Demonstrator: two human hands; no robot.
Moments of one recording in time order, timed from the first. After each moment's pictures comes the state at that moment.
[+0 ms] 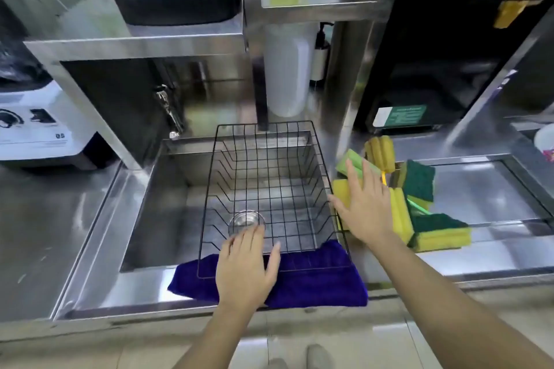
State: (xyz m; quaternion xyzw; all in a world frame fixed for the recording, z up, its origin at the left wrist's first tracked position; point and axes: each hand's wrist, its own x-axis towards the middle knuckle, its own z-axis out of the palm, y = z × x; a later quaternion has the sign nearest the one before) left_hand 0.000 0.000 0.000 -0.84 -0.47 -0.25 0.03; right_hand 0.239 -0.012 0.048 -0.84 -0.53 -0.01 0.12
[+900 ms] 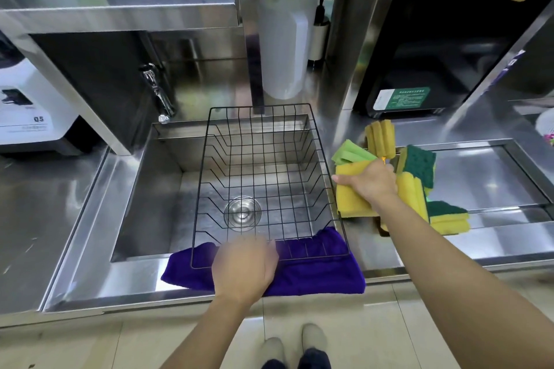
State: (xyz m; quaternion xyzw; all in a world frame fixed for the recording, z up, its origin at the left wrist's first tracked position) left_hand -0.001 -0.003 -0.016 -0.85 -0.43 -0.27 0.14; right_hand 0.258 0.017 0.072 -0.92 -0.25 0.24 0.20
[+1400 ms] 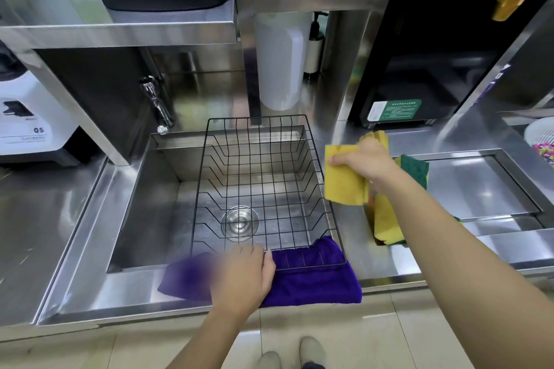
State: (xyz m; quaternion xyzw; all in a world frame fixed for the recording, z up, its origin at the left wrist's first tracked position) left_hand 0.001 -0.004 -0.012 -0.85 -0.44 -0.26 0.13; right_hand 0.262 0.036 0.133 -0.84 -0.31 0.32 0.31
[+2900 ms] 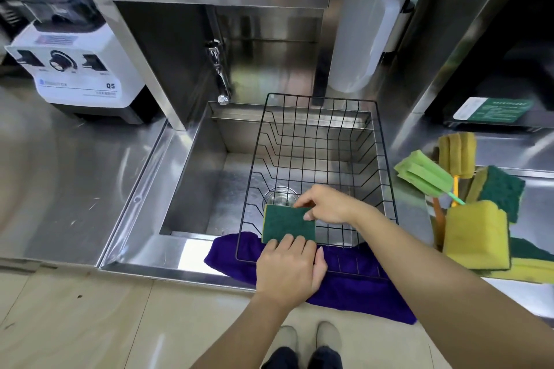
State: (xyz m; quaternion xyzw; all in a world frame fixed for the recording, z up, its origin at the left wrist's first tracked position) left_hand 0.001 -0.005 -0.010 -0.85 -0.44 -0.26 0.11; right_hand 0.141 0.079 0.047 -0.60 -0.66 0.45 0.01
